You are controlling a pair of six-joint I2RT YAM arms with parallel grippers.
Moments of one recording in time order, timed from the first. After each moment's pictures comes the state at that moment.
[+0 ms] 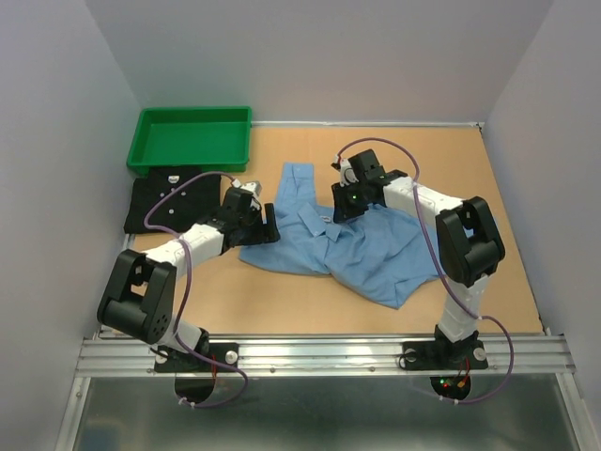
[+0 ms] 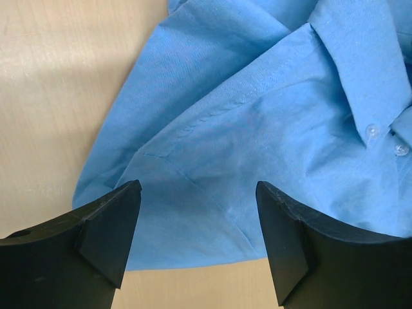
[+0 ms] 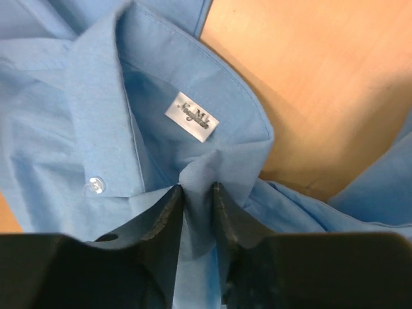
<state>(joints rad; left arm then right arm) -0.40 1.45 0.77 -0.17 0.10 -0.44 0.46 1.91 1.36 -0.45 -0.32 0.11</state>
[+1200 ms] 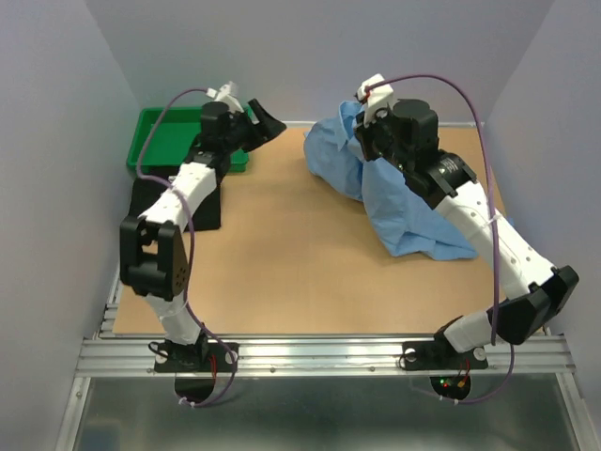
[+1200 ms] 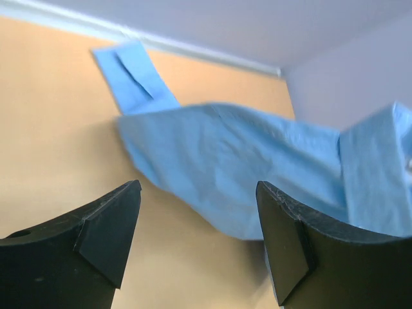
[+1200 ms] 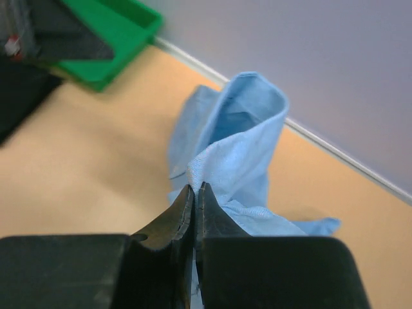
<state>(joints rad) -0.27 1.81 1.47 0.05 0.36 -0.70 0.53 1.47 1.64 -0.41 0.09 -0.19</state>
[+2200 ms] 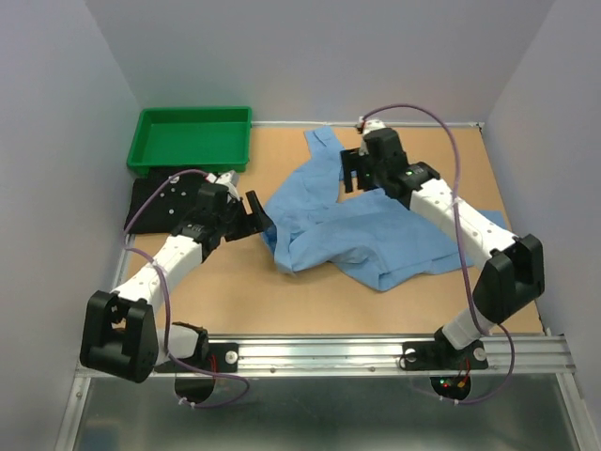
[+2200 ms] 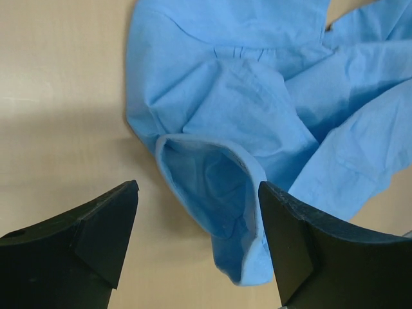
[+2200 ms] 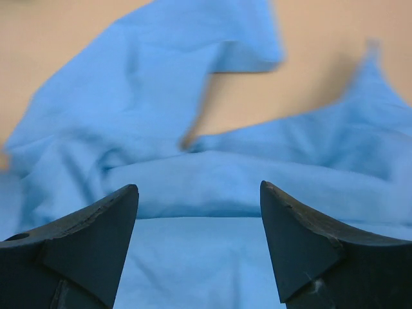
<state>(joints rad) -0.28 1.21 0.74 -0.22 0.22 -0.56 0.57 1.61 1.42 -0.47 0.12 0.16</state>
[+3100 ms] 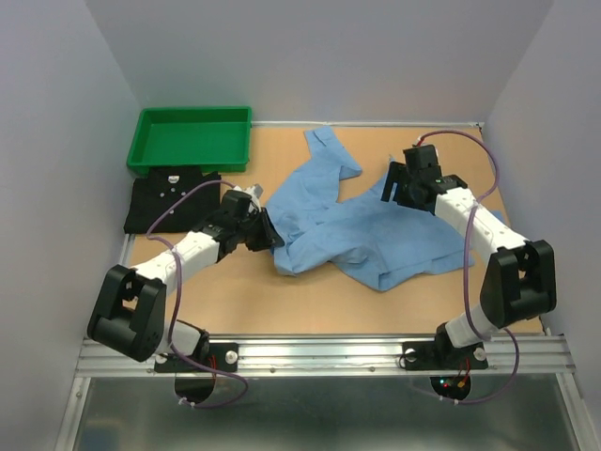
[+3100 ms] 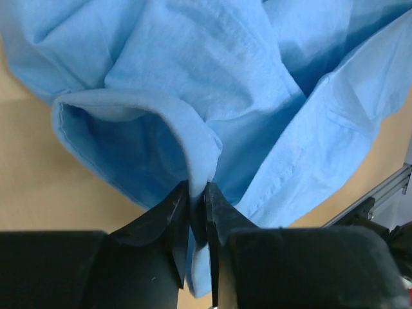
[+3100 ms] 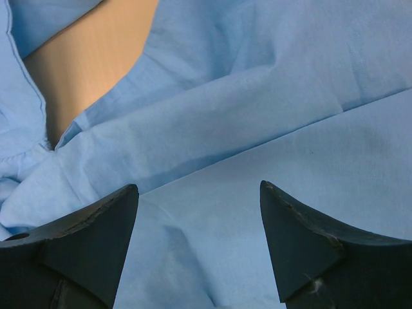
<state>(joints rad) -0.42 1.35 0.74 -0.17 0.32 -0.66 0.25 1.52 1.17 -0.49 0.20 0.43</state>
